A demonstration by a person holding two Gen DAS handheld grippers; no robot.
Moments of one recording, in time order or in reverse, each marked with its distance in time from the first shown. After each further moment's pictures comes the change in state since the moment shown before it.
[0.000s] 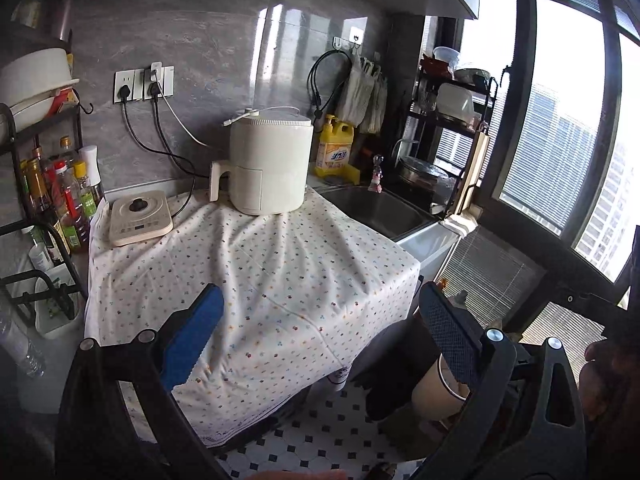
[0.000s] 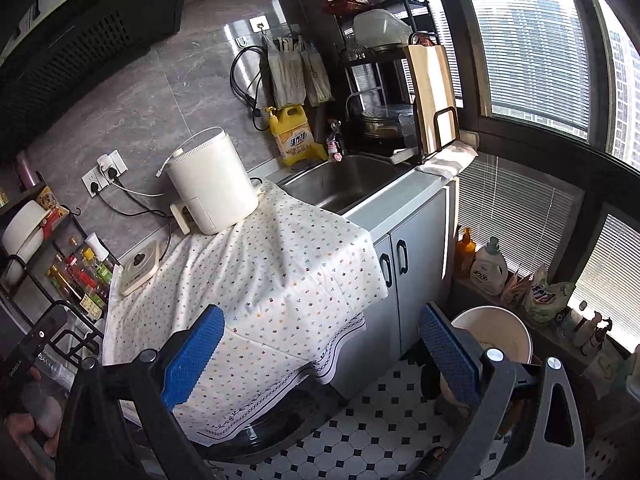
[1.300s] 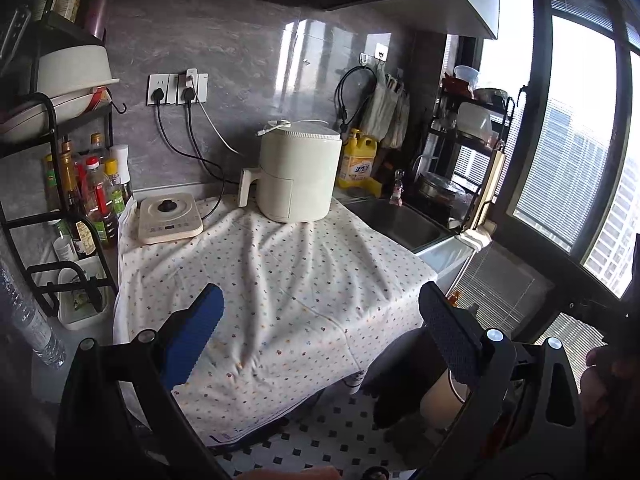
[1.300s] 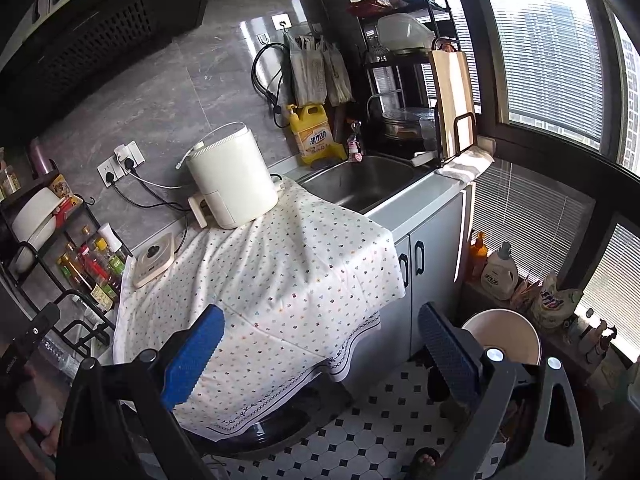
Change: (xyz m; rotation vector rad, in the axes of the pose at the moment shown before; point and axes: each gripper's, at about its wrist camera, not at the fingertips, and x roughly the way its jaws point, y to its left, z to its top) left arm -0.034 0.027 0.000 -0.044 -0.038 0.056; right arm -0.009 0.028 -0.004 -0.039 0.004 0.027
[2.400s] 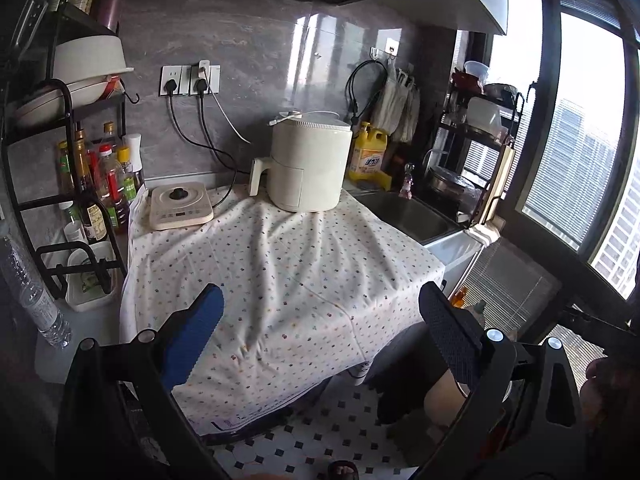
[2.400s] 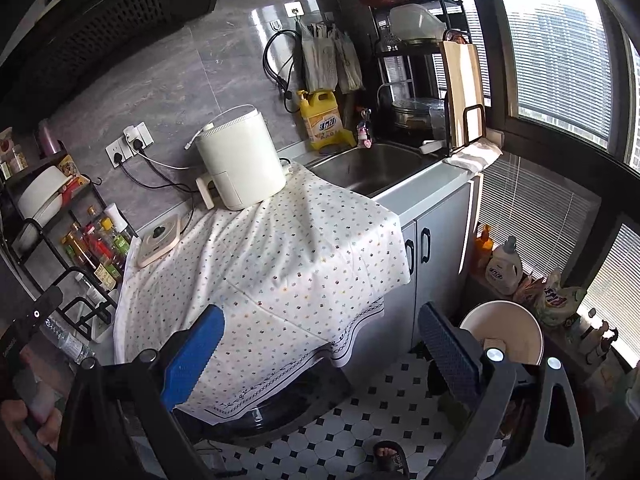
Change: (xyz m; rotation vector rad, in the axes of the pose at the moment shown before) left arm -0.008 -0.015 -0.021 -0.025 0.020 0.051; right arm 0.001 -0.002 -0.020 -0.035 0.041 0.024
